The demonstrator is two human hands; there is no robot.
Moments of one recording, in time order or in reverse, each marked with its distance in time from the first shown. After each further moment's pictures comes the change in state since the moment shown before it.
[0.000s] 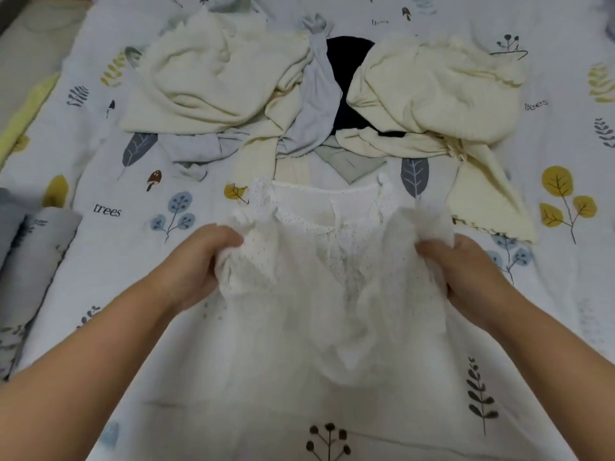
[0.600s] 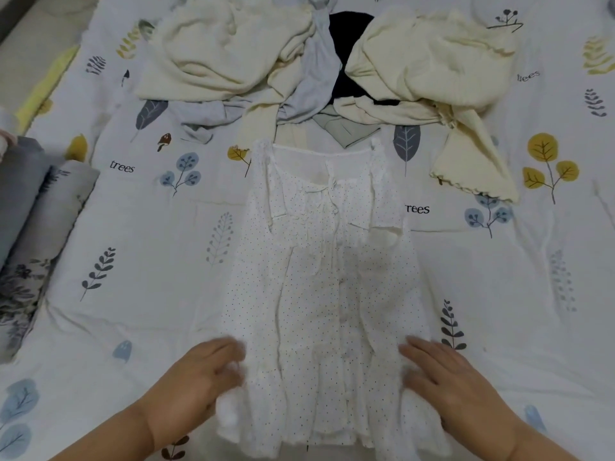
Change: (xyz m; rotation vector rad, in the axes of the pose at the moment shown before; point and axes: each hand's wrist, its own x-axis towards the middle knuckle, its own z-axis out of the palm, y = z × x) left_hand -0.149 -0.157 -0.009 1.604 -0.239 0.616; right_hand -0.140 0.157 -0.030 -1.377 -0.217 -0.826
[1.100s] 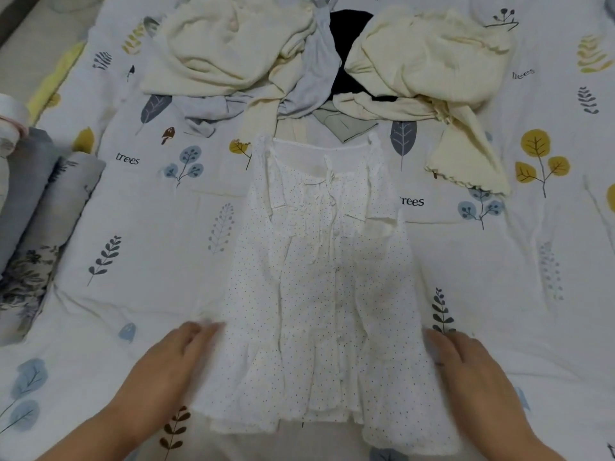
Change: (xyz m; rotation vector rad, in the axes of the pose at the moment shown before) left_hand -0.037 0.007 -0.005 0.007 -0.095 -0.509; right_hand -0.016 -0.019 -0.025 0.223 -0.224 0.692
